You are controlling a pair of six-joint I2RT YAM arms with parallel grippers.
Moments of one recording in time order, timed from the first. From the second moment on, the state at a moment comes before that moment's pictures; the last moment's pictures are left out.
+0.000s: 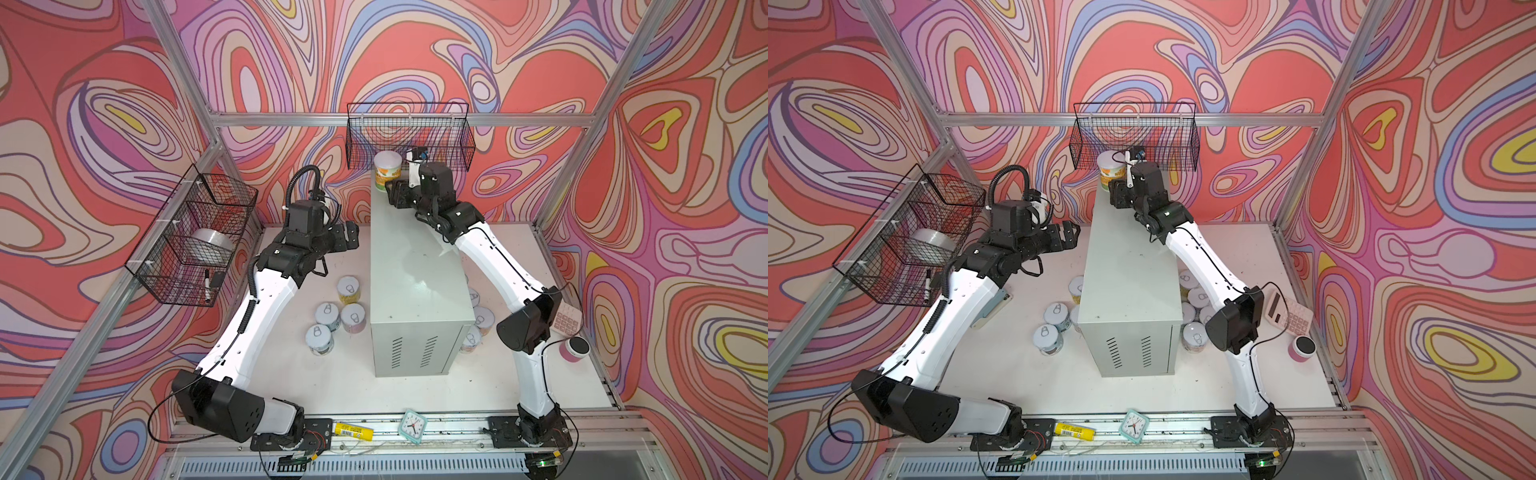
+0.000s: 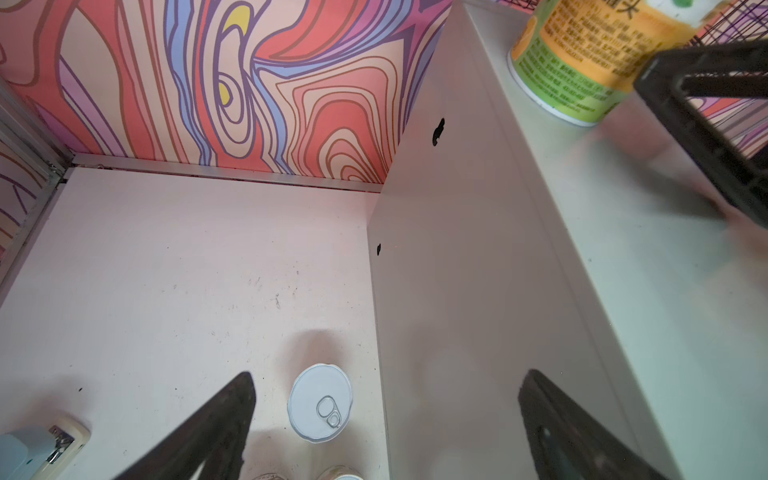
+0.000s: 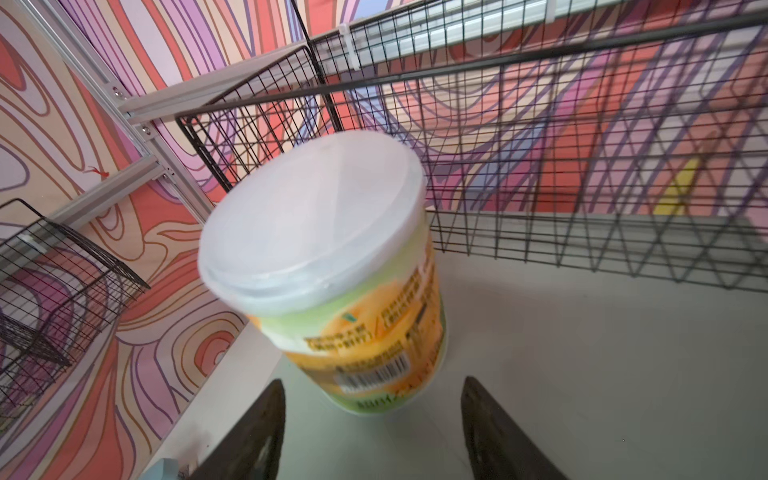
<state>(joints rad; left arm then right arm) -0.29 1.41 1.53 -0.64 -0.01 -0.35 0.56 2.07 2.31 -0.47 0.08 0.31</state>
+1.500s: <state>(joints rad) -0.28 1.97 2.23 -0.57 0.08 -0.38 0.55 1.46 1.80 -0.51 0.28 0.30</state>
